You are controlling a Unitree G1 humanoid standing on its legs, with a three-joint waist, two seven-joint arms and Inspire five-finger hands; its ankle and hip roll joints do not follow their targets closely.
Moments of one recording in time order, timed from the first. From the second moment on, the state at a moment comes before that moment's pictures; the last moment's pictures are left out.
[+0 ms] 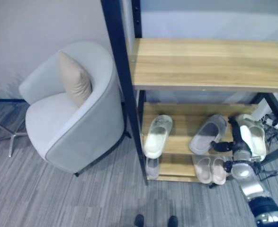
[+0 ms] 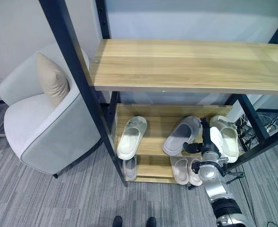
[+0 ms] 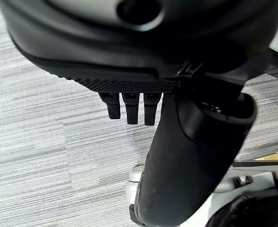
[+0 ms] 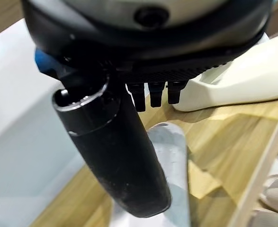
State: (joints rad) left arm 0.12 0.19 -0.15 1.27 0.08 -0.05 0.10; right arm -0.23 -0.52 0.07 0.48 -0.13 -0.02 -0.38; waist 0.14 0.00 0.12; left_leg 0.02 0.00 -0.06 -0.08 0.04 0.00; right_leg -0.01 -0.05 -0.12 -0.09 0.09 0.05
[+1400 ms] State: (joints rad) left arm 0.11 0.21 -0.16 1.27 -0.03 -0.07 0.10; right arm -0.41 -0.55 0.10 0.72 -0.04 -0.01 -0.37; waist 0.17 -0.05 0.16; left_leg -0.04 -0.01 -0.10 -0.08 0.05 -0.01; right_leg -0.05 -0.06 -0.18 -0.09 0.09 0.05
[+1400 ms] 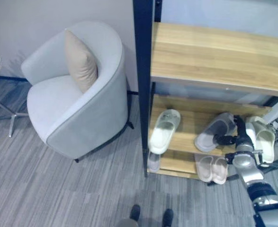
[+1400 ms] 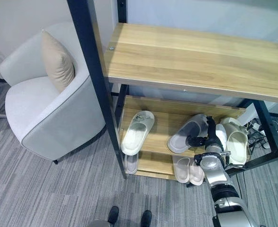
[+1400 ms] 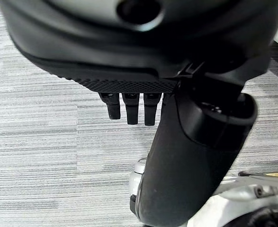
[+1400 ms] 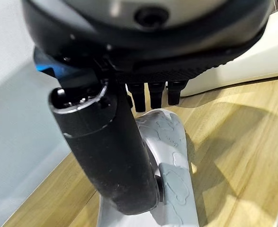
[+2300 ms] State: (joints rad) left arm 0.15 0.19 0.05 1.24 -0.04 -0.07 0.08; right arm 0.08 -0.52 -0.02 -0.07 -0.08 -0.20 -0.15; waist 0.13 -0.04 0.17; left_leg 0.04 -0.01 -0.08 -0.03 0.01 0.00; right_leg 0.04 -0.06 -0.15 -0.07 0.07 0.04
